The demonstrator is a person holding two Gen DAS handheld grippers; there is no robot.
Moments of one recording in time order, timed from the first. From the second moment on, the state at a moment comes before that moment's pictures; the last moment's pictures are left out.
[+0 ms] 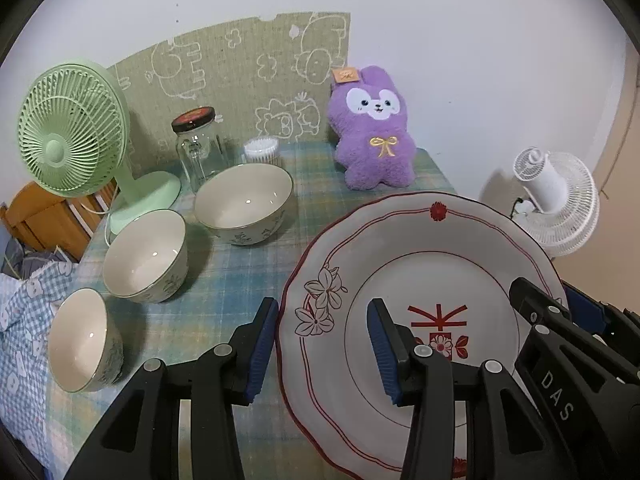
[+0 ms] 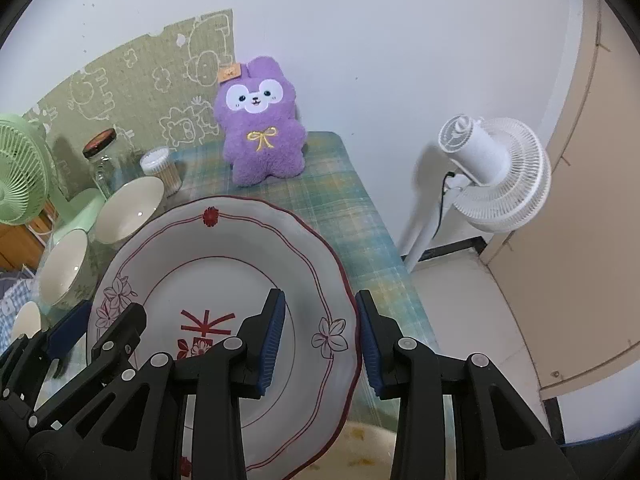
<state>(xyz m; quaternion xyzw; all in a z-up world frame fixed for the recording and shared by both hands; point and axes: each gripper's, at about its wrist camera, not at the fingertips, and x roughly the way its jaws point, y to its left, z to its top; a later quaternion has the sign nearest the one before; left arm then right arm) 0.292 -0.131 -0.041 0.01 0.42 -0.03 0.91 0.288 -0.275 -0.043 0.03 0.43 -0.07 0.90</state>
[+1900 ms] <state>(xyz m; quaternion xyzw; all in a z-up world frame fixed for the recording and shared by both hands) 0.164 -0.185 -0.109 0.05 0.49 -0.05 0.87 0.151 -0.329 -0.124 0.03 0.52 -0.09 0.85</state>
